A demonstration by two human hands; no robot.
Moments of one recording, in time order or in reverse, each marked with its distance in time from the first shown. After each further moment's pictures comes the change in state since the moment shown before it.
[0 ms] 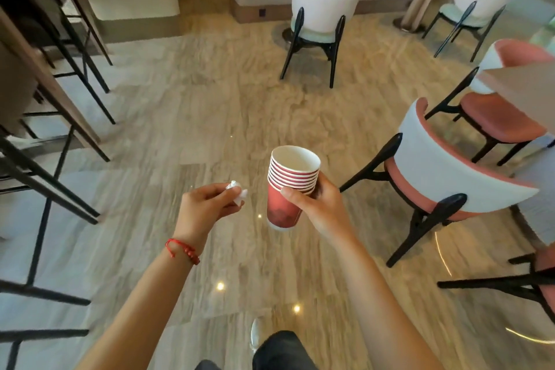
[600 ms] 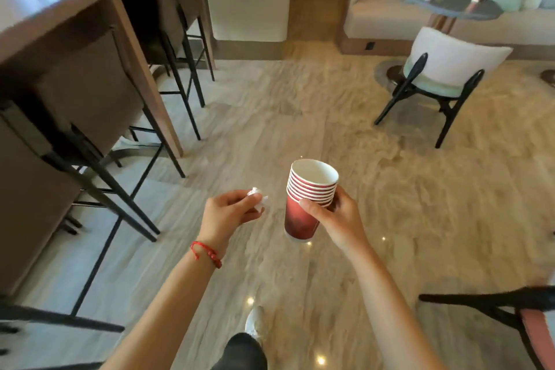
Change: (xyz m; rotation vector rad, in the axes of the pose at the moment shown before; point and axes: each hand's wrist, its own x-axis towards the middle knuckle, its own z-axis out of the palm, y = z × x) left_hand 0.269 0.091 -0.069 -0.092 0.306 0.020; right_hand 0.326 -0.002 0.145 0.012 -0.289 -0.047
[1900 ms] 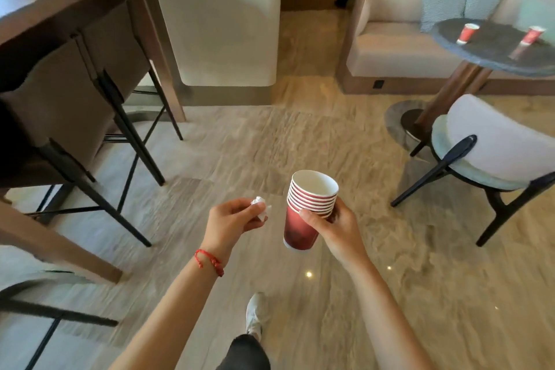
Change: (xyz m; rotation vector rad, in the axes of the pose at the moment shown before) left_hand 0.719 0.177 0.240 0.034 -0.038 -0.017; right_hand 0.768 0.011 -0.065 0.016 0.029 0.007
